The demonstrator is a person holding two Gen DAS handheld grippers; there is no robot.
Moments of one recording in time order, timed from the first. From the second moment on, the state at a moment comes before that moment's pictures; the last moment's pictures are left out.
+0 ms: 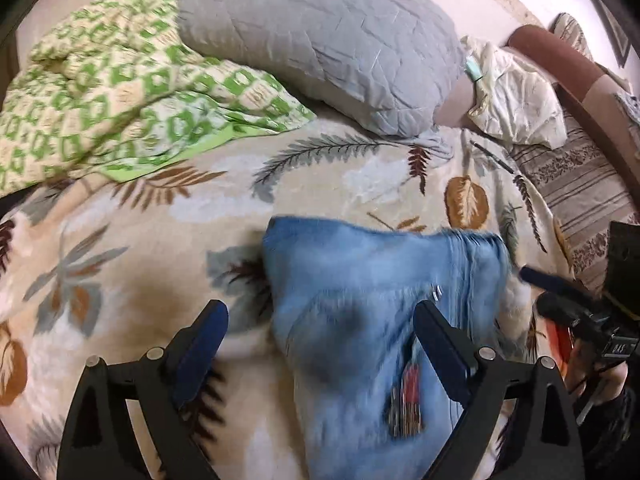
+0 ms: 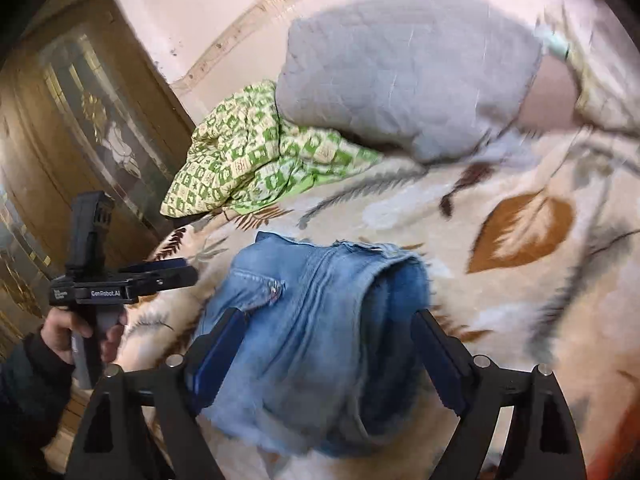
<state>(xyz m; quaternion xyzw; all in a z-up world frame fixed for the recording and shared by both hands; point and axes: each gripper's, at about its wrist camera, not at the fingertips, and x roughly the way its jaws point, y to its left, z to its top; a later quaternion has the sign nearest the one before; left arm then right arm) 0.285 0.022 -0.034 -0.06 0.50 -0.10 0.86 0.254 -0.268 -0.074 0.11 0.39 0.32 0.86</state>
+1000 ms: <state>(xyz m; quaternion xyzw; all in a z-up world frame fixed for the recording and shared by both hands) 0.362 0.012 -0.098 0.01 0.57 -0.07 0.82 0.317 -0.251 -0.140 0.13 0.45 0.28 0.84</state>
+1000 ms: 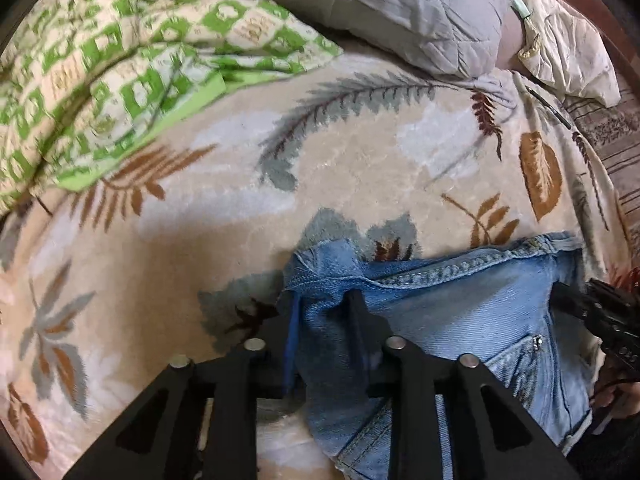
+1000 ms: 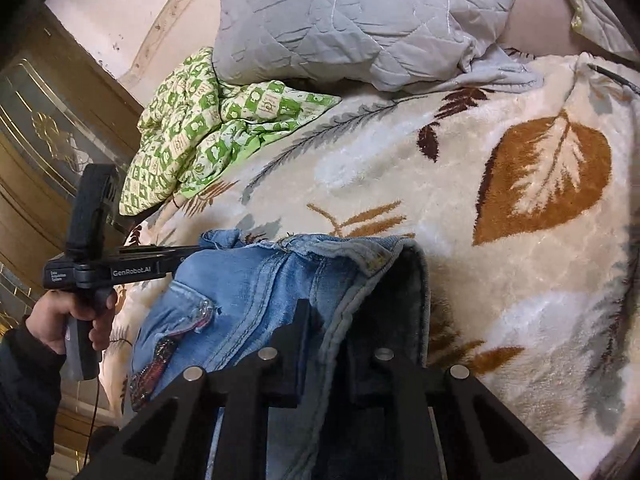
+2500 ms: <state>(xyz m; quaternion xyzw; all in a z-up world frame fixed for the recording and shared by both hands) 0.233 0.017 -0.063 -0.08 0.53 -0.15 0.83 0.260 -0.293 -0.112 0.21 0.45 0.35 0.79</state>
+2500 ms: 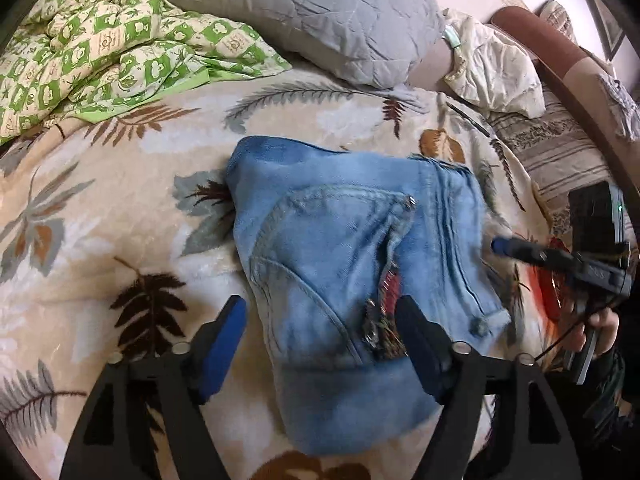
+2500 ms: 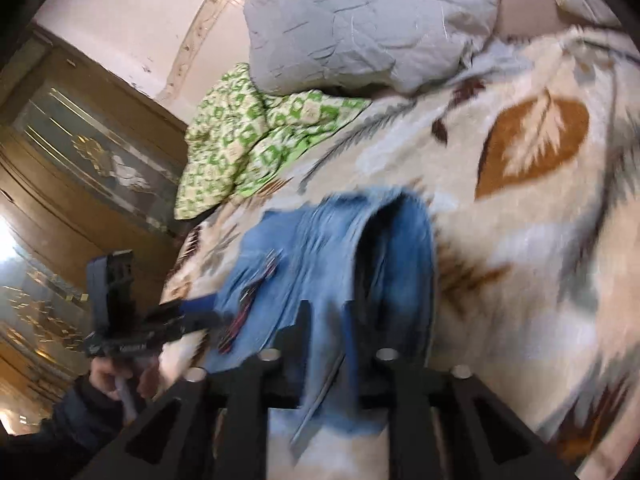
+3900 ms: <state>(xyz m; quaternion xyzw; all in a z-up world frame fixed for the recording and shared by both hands) 0.211 -0.009 -0.107 -0.04 0.57 -0.19 0.80 0.212 -0.261 -0.149 0.14 0.45 0.35 0.81</state>
